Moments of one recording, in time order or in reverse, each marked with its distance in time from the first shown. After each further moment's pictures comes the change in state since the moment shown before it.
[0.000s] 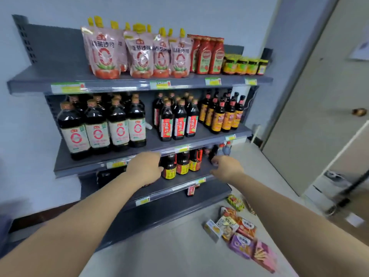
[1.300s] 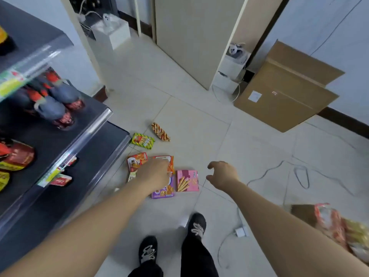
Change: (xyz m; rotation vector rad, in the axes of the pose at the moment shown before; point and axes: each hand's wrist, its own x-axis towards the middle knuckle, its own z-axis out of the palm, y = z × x) left_hand 0.314 0.537 0.418 0.039 -0.681 0.603; right_hand 0.090 0.606 0.179 0.253 -0.386 0.831
